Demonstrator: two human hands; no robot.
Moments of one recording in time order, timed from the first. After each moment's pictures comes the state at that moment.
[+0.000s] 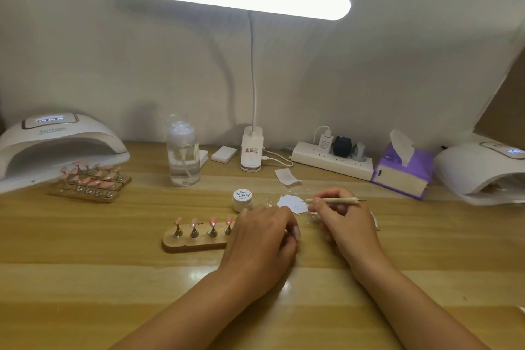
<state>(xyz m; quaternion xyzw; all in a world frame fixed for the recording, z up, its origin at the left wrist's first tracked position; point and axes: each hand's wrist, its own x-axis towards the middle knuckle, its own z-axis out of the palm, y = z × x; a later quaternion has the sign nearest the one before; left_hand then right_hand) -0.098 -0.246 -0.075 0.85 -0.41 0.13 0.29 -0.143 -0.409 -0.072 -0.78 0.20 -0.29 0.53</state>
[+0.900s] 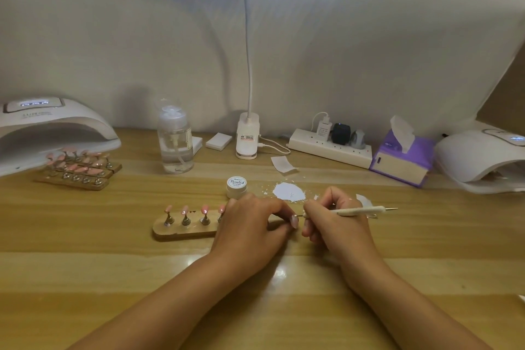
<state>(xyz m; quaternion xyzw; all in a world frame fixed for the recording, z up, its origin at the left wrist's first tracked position) -0.089 -0.249 -0.079 0.85 -0.37 0.10 0.37 -0.161 -0.380 -0.062 -0.72 0.19 -0.24 0.62</state>
